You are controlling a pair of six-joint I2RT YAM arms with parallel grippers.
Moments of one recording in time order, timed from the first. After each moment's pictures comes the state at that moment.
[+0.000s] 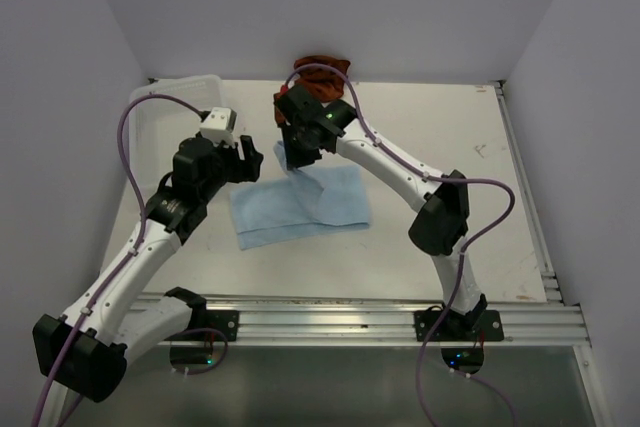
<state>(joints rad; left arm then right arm) -0.38 0.98 0.86 -0.23 -0.07 -0.22 0.84 2.11 2.17 -1.04 0.08 0.57</state>
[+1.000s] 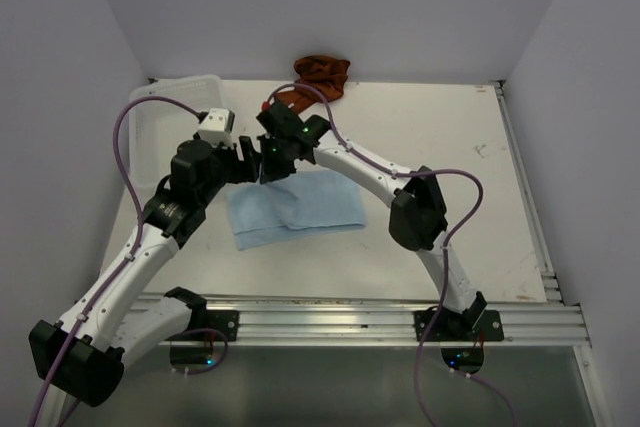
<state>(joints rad) -0.40 0.95 0.86 -0.23 -0.10 -0.22 0.87 2.25 2.17 -0.85 -0.10 0.68</state>
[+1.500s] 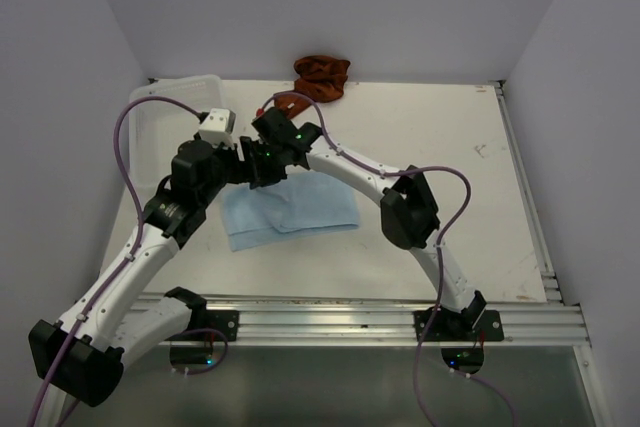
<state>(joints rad) -0.41 0.95 0.86 -0.23 -0.11 -0.22 0.88 2.33 2.17 -0.75 -0.18 0.75</state>
